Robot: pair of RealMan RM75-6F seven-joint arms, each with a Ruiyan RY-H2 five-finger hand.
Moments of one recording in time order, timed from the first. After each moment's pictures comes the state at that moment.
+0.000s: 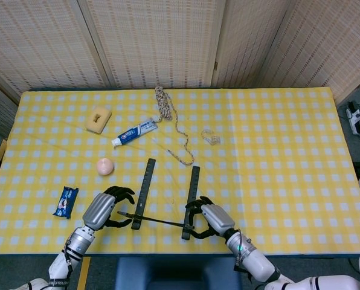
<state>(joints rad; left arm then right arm) -0.44 -1.53 -0.02 -1.55 1.52 1.20 -0.12 0.58 -1.55 0.04 -1.87 -1.05 0.95 -0.09</state>
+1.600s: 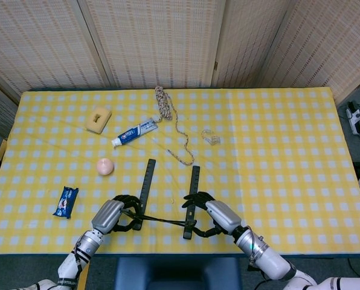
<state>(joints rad) -0.46 -1.60 -0.01 -1.51 1.44 1.09 -0.06 0.55 -1.40 0.05 -1.92 -1.33 0.91 0.21</state>
